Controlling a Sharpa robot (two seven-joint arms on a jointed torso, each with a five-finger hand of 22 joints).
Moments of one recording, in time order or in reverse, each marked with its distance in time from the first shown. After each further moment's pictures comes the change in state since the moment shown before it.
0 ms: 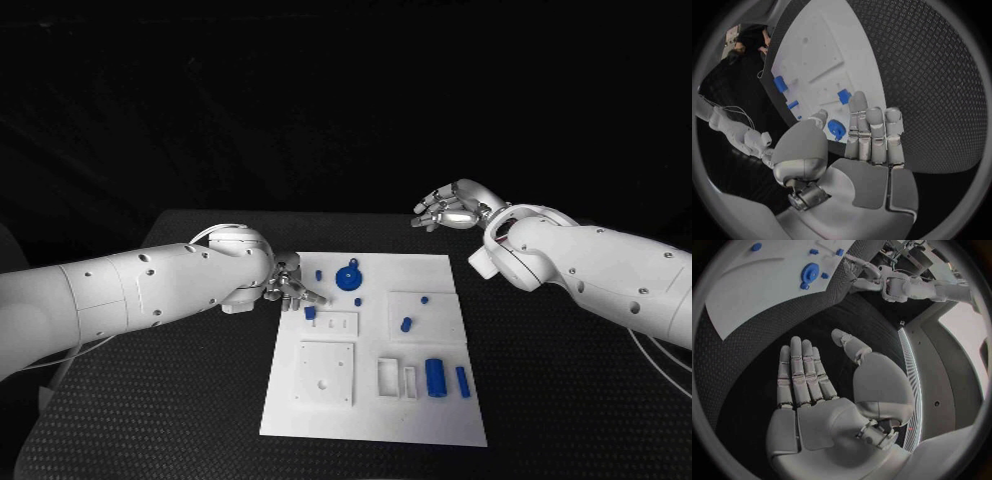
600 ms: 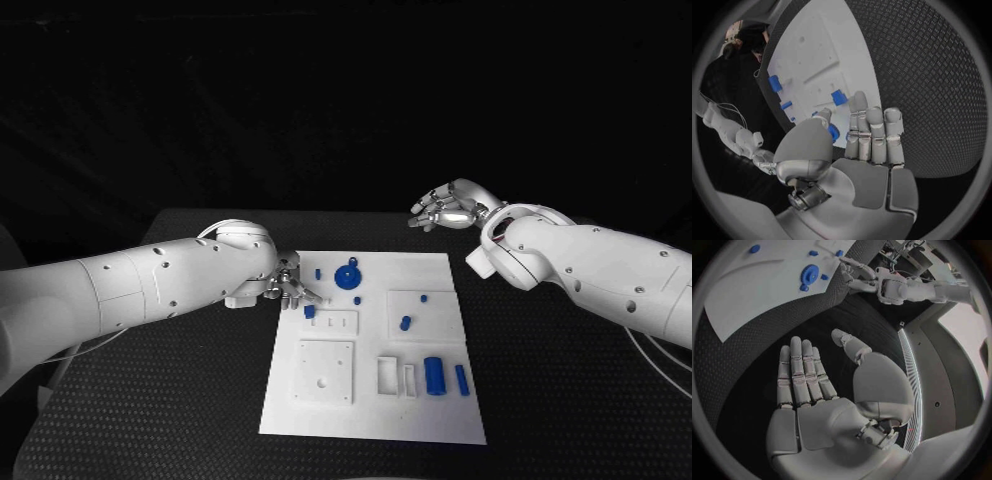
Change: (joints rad) left arm -0.005 0.062 0.000 -0.089 0.027 0.048 -0.024; left_hand 0.071 0.035 -0.079 0.001 0.099 0.000 0.007 -0.012 -0.012 0.000 0.005 -0.019 0.000 -0.003 0.004 -0.005 0.000 0.000 0.000 0.000 -0.004 0.006; right arm -0.002 0.002 0.000 0.003 -0.004 0.002 -0.002; right_hand 0.000 0.000 0.000 0.000 0.000 0.000 0.000 0.000 -0.002 0.000 0.000 0.000 -0.005 0.000 0.000 0.000 0.001 0.000 0.000 0.000 -0.004 0.001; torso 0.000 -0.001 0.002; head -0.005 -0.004
